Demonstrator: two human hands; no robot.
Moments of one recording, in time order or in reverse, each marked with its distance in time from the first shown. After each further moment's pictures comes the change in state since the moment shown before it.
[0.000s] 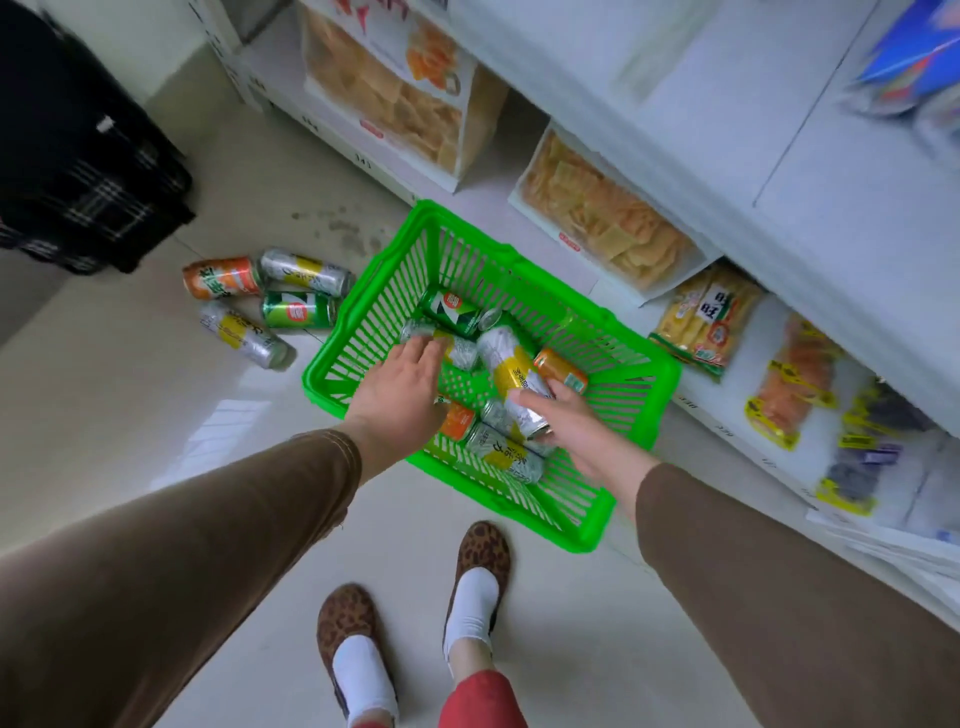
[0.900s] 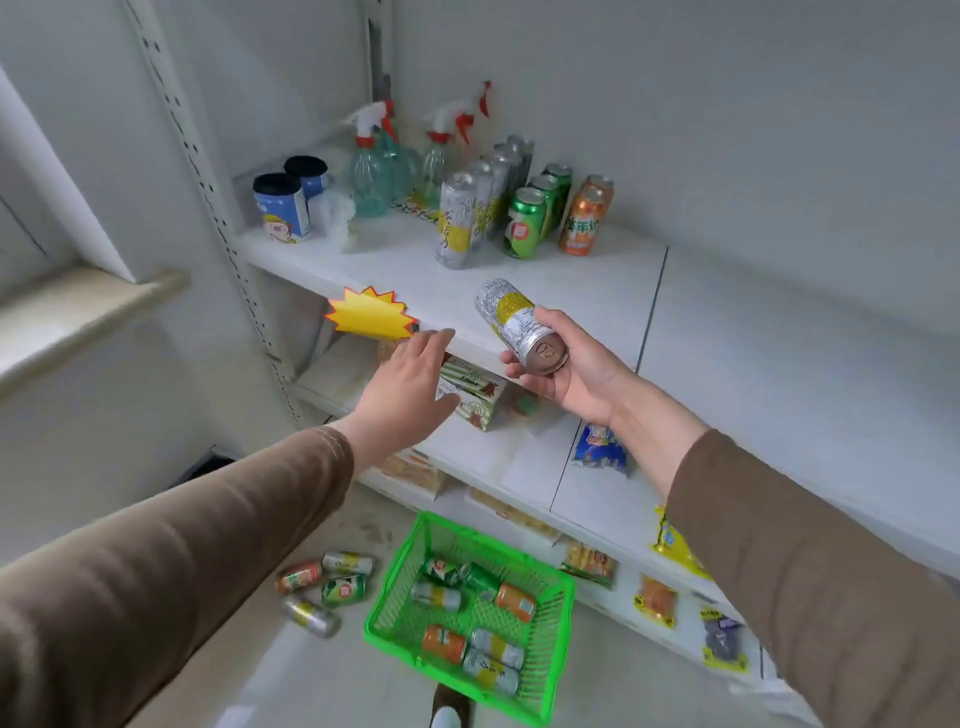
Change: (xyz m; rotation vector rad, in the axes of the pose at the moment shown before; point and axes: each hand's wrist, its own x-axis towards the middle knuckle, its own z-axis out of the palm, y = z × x) left_hand -0.157 0.192 -0.560 0.005 0.570 0.360; right_hand -0.514 -0.481 -0.074 0.420 -0.229 -0.570
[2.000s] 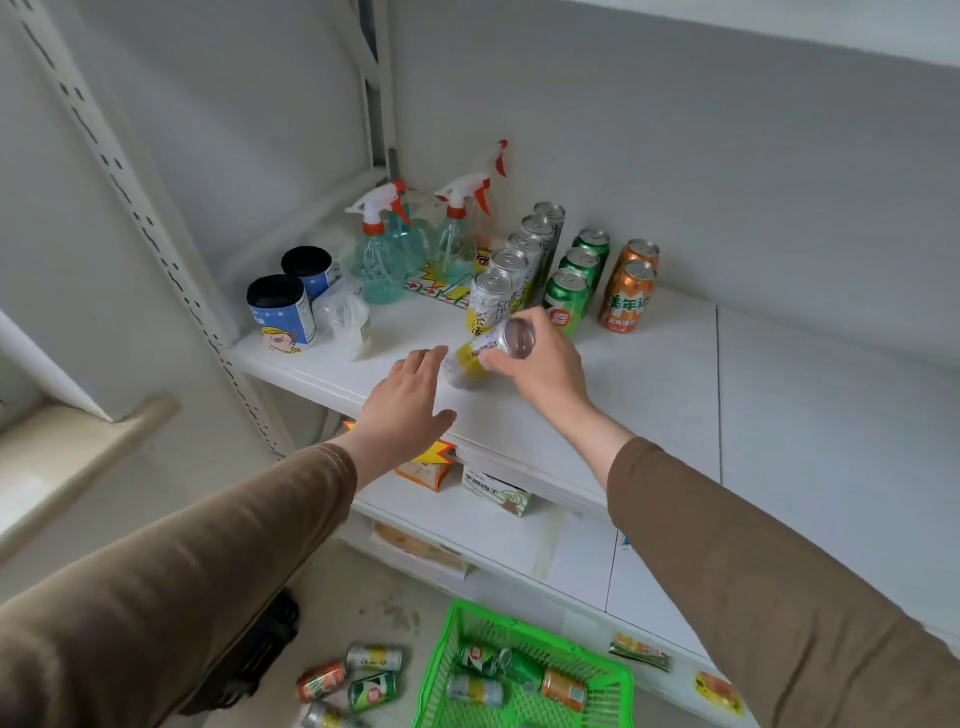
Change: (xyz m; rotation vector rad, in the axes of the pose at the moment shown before) left_hand 0.169 -0.110 -0.028 0.073 -0.112 -0.053; right_hand 0.201 -0.061 0.055 -1.018 0.561 -0.494
